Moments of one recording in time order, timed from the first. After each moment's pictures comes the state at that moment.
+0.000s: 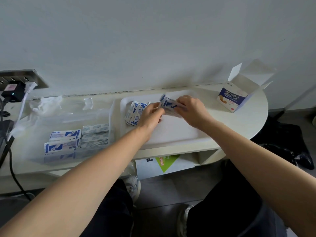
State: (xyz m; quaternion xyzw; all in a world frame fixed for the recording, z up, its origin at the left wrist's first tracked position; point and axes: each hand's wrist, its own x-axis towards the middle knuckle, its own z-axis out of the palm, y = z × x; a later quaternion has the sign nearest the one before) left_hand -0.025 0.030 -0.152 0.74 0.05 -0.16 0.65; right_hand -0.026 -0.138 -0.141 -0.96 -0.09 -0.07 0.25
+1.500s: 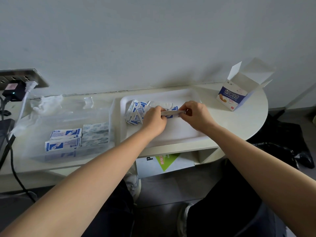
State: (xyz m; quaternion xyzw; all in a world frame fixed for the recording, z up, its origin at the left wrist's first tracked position) left_hand -0.028 0.021 -0.153 0.92 -0.07 -0.11 0.36; right_hand -0.039 -0.151 -0.160 -0.95 -0.03 -0.05 0.31
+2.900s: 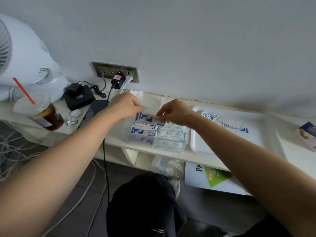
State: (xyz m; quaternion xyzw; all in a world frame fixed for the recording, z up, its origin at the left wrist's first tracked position) left_hand -0.059 0.311 -0.054 0.97 0.09 -0.07 0.23; right_hand -0.011 0.121 -0.090 -0.88 -0.21 0.18 0.38
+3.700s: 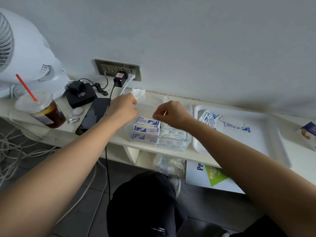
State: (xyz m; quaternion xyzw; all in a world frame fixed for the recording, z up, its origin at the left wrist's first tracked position) left_hand -0.065 0.321 -0.074 0.98 0.12 0.00 0.16; right_hand -0.026 0.139 -0.098 -0.90 -0.27 0.10 0.34
